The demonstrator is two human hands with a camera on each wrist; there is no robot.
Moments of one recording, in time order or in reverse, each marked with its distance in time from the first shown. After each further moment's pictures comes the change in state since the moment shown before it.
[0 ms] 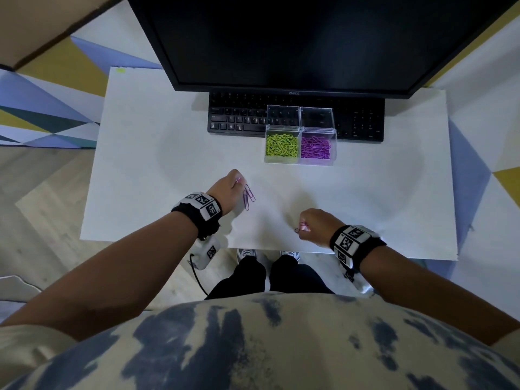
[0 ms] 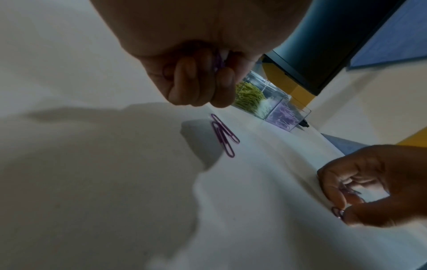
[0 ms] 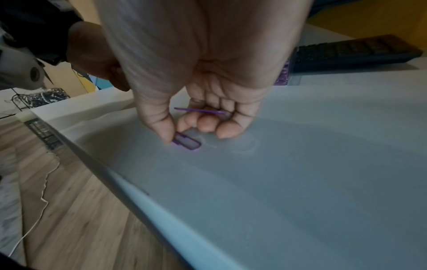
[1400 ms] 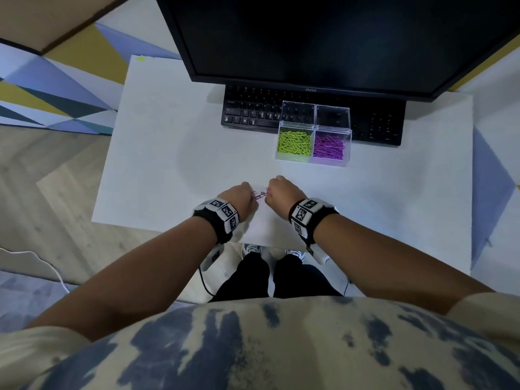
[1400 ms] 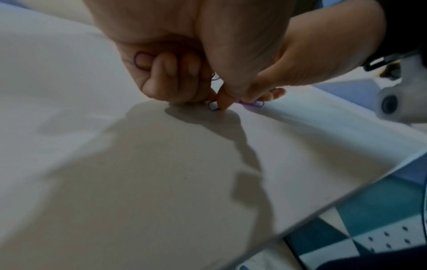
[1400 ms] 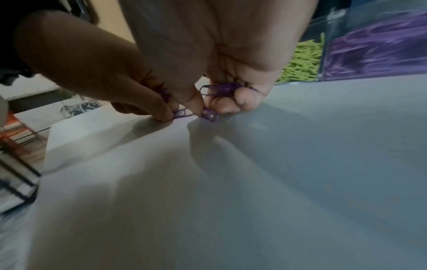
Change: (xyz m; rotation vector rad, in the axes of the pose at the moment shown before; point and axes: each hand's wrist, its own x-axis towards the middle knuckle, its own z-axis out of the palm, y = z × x) left_hand -0.006 -0.008 0.031 0.490 -0.034 -0.152; right_hand 0.077 -0.081 -0.014 0.026 0.168 0.028
